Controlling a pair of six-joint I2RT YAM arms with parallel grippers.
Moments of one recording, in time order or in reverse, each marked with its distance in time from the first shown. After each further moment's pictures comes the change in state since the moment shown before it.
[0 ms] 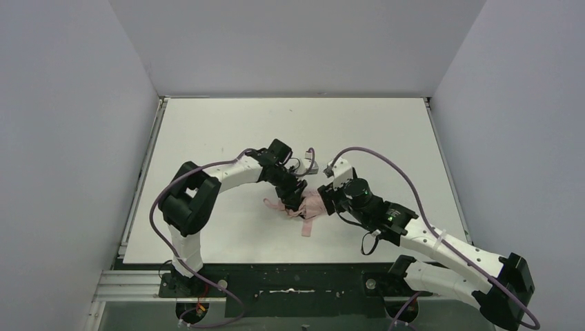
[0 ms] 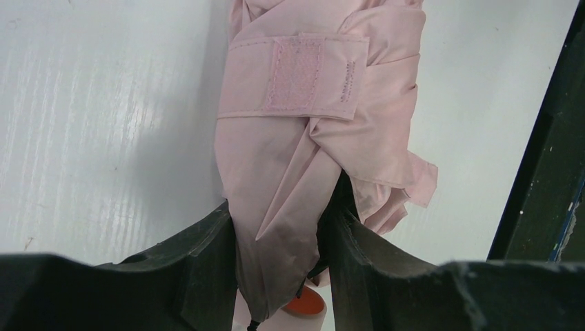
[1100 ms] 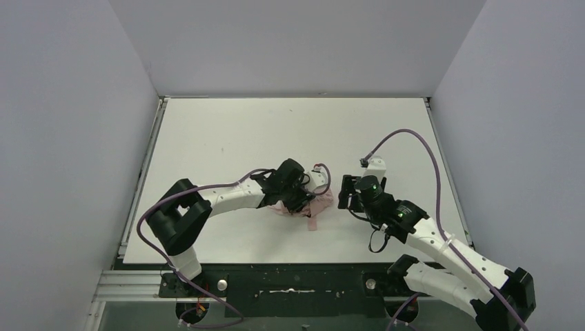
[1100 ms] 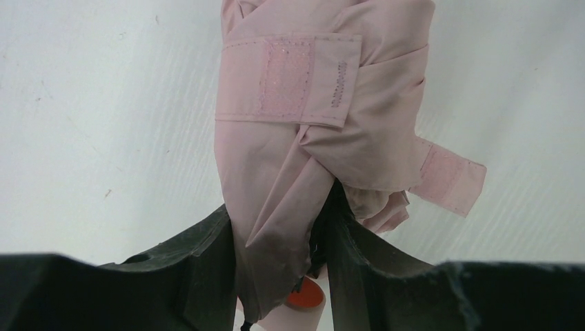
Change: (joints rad) left arm -0.211 -0.180 -0.218 0.286 -0.512 -0.121; right arm -0.113 -0.034 0.010 -0.274 0.137 0.607
